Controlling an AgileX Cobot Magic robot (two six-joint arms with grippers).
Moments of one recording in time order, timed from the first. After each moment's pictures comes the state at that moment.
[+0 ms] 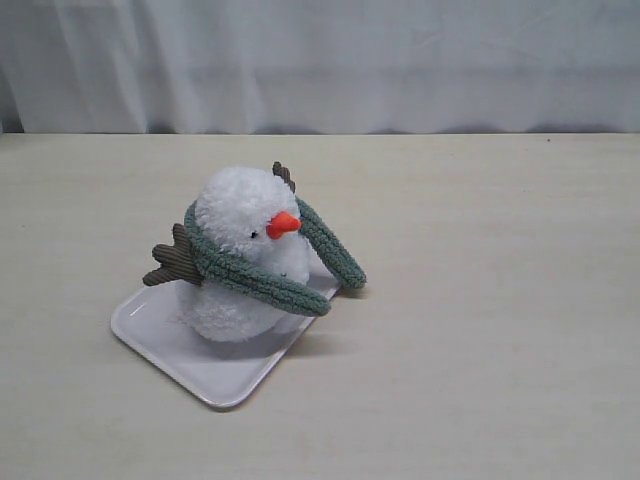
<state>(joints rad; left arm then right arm) -0.01 0.00 0.00 -0.04 0.34 0.10 0.01 0.00 -0.47 -0.09 -0.09 0.05</state>
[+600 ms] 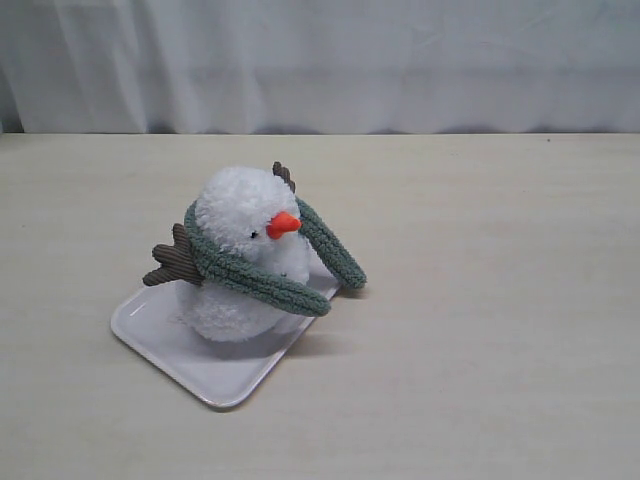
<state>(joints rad) -0.01 0.00 0.00 -0.04 0.34 0.10 0.01 0.00 -0.06 -0.08 -0.14 0.16</state>
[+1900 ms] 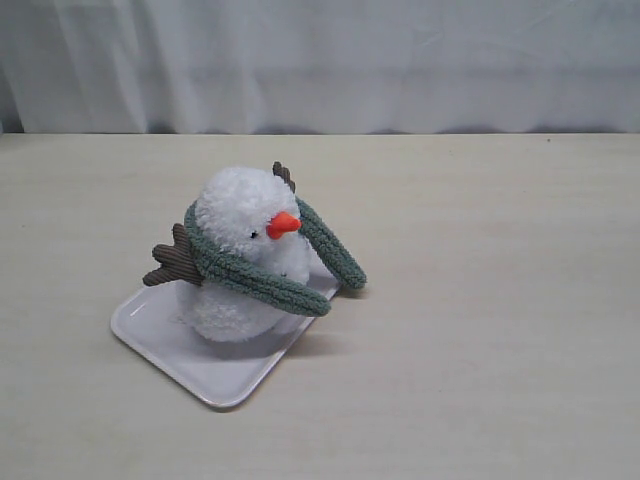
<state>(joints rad) -0.01 0.00 0.00 -0.04 0.34 0.10 0.01 0.00 0.00 -0.08 -0.02 0.17</state>
